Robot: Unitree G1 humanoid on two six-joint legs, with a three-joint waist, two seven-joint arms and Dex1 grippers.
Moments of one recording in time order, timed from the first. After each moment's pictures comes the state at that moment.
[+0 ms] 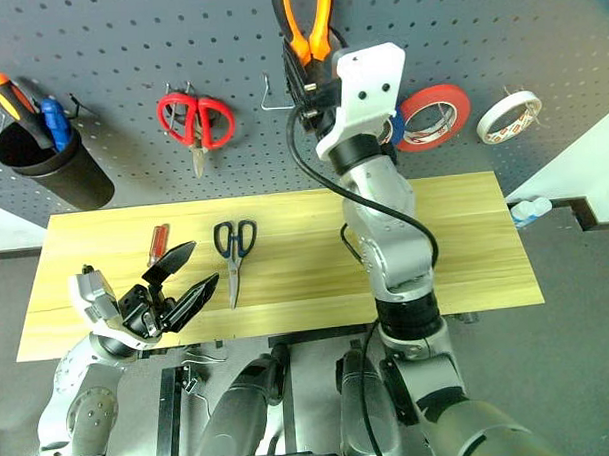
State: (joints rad) left arm 0.15 0.31 0.21 -0.25 -0.73 0.00 -1.01; right arm -0.74 -0.02 0.08 -0.21 0.11 0.18 0.04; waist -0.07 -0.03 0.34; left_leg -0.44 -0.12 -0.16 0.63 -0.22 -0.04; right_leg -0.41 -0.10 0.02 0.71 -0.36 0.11
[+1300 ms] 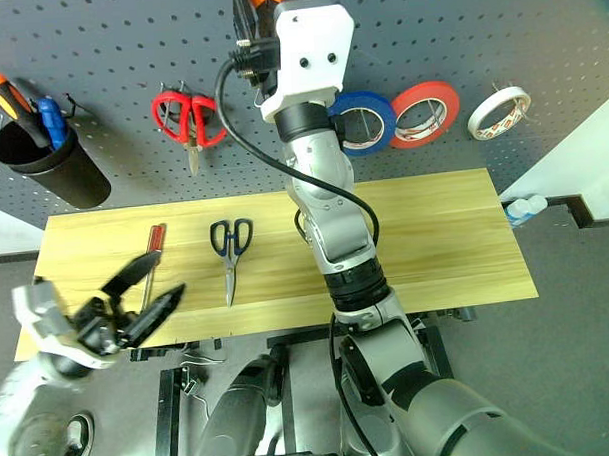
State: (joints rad) left arm 0.29 0.48 0.42 -0.43 -0.90 0.12 -0.92; right arm -0.91 0.14 0.11 0.03 0.01 -0.10 -0.08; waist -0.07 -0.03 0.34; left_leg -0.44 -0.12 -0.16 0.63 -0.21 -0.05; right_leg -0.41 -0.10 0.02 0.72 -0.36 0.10
